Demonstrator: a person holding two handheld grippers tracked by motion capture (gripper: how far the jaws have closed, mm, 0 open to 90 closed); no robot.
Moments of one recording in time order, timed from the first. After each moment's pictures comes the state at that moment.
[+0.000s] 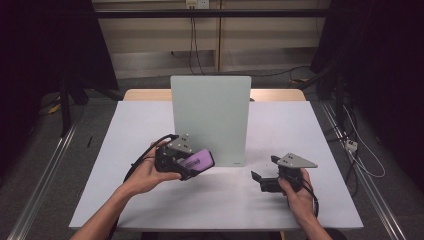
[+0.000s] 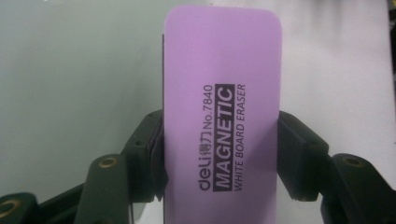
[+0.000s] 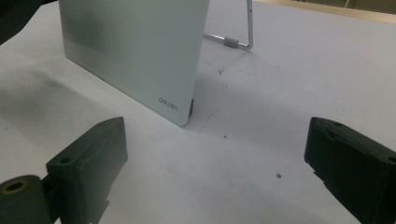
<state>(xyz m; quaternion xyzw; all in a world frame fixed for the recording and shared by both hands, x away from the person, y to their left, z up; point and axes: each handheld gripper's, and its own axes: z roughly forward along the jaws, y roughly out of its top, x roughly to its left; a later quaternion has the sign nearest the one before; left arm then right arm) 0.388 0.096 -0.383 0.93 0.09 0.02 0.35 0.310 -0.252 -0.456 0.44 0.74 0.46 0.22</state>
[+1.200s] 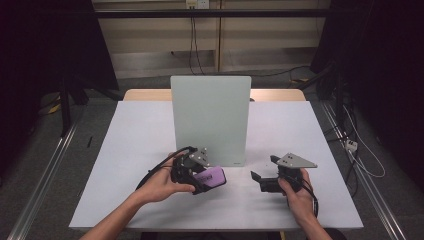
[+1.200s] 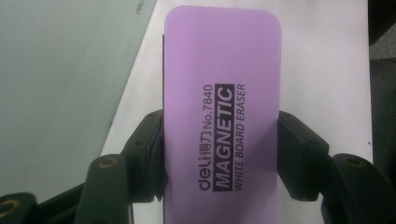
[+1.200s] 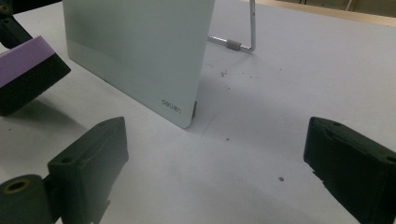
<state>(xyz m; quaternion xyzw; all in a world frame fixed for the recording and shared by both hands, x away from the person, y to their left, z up) 0.370 0.057 -0.406 0.95 0.06 -0.03 0.29 0.310 -0.251 -0.455 0.43 0.74 0.47 0.22</state>
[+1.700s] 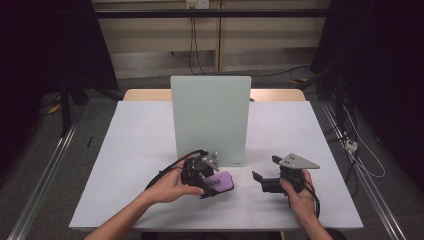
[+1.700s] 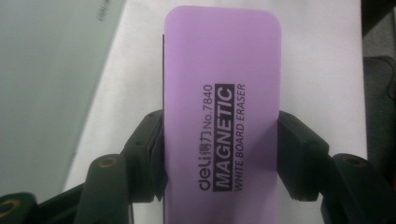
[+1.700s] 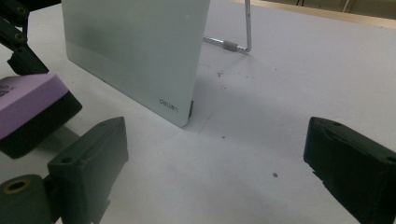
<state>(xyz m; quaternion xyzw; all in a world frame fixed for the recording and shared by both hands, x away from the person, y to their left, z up) 0.366 0.030 -0.417 0.96 0.05 -0.05 0.27 0.307 -0.254 -0.454 0.43 0.74 0.47 0.22</state>
